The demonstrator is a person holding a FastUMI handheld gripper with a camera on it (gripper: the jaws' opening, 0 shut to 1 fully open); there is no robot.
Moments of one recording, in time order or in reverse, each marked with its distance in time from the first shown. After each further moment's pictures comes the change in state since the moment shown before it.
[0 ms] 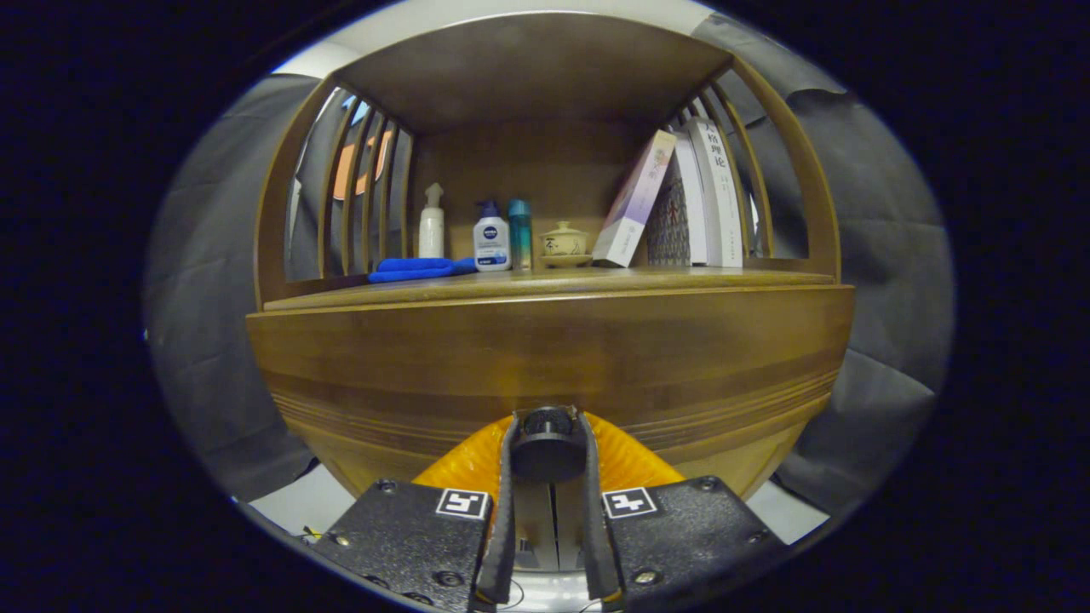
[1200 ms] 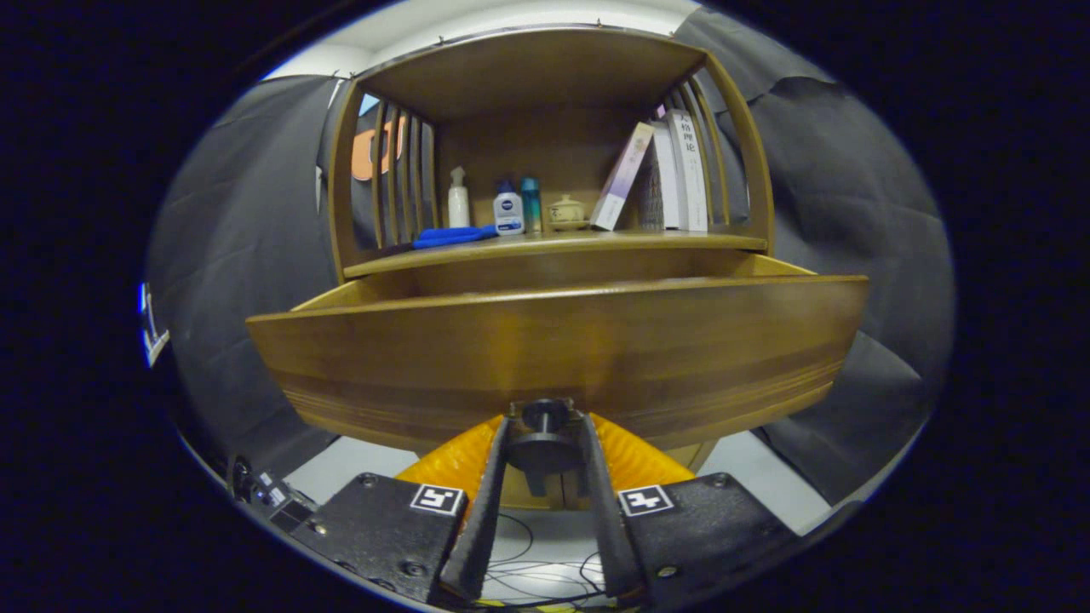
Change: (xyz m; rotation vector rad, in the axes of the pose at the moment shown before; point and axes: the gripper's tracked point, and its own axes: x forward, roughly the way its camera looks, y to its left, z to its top) arm -0.137 -0.005 -0.024 0.026 0.173 0.074
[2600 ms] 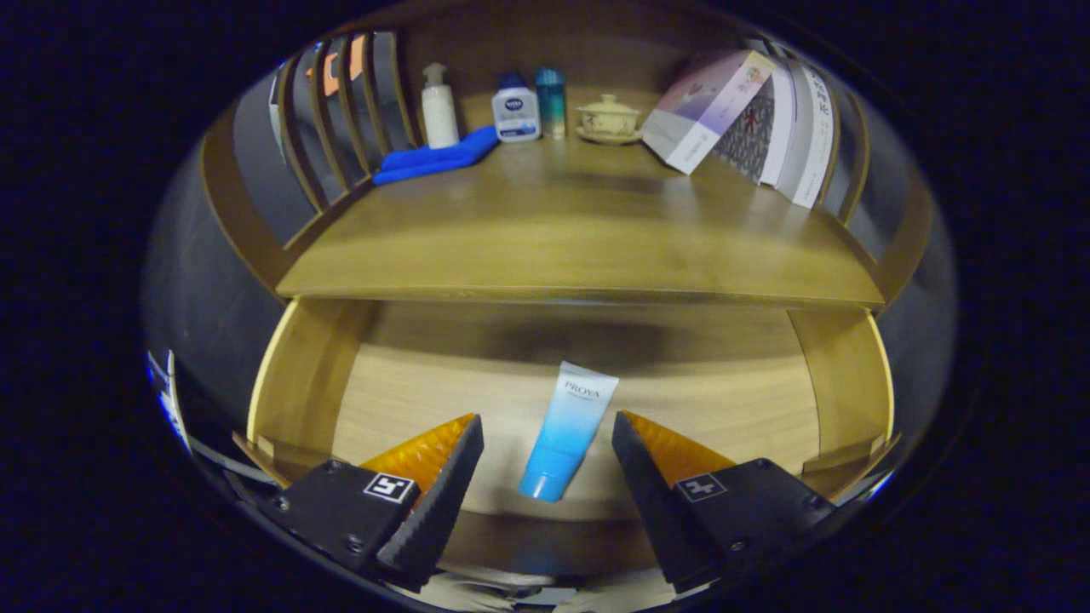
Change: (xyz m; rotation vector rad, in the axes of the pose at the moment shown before) arm 0.103 0.024 0.066 -0.030 0.607 -0.060
